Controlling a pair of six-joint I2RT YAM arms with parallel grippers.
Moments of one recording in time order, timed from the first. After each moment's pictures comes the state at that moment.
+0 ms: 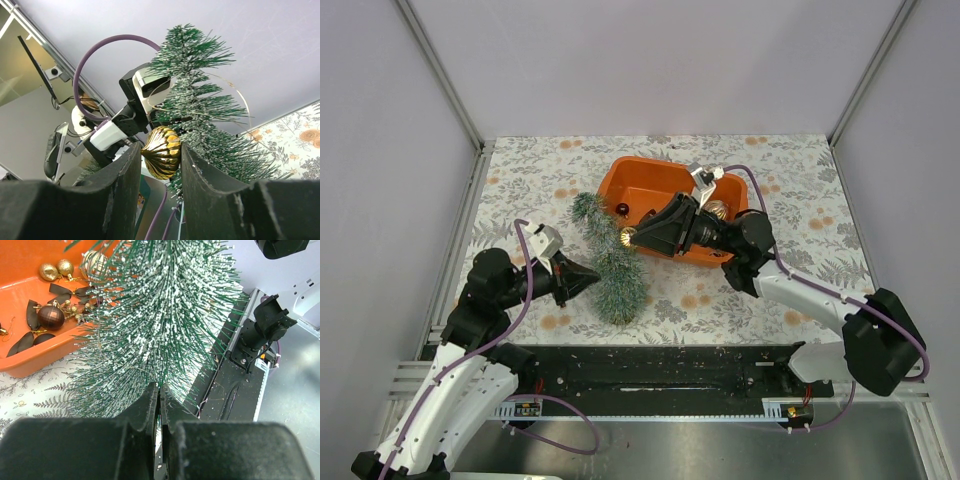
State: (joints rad) left arm -0.38 0.50 0.63 -0.32 0.71 -0.18; right arm 0.71 1.31 0.78 1.09 -0.72 1.06
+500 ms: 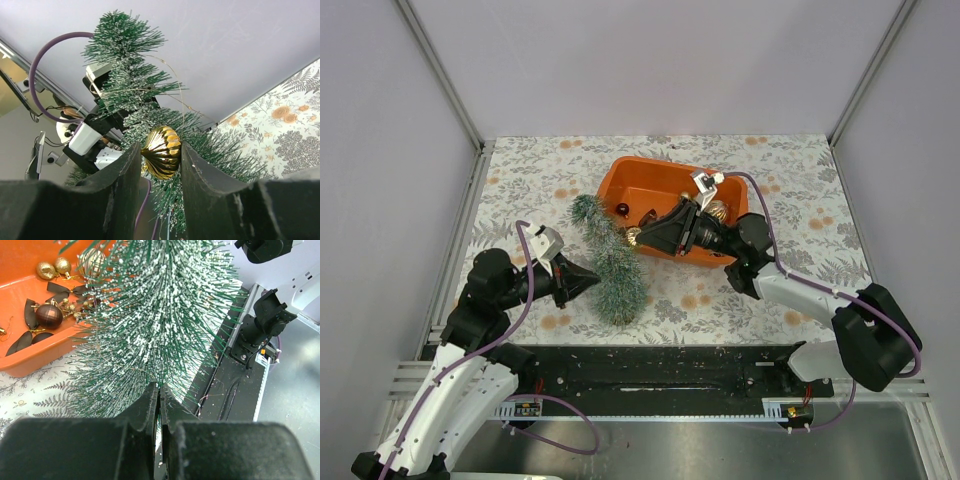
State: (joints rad) left arm -0.38 0.49 0.63 -0.34 0.72 -0.16; right arm 0.65 1.35 0.70 1.09 -0.70 1.05
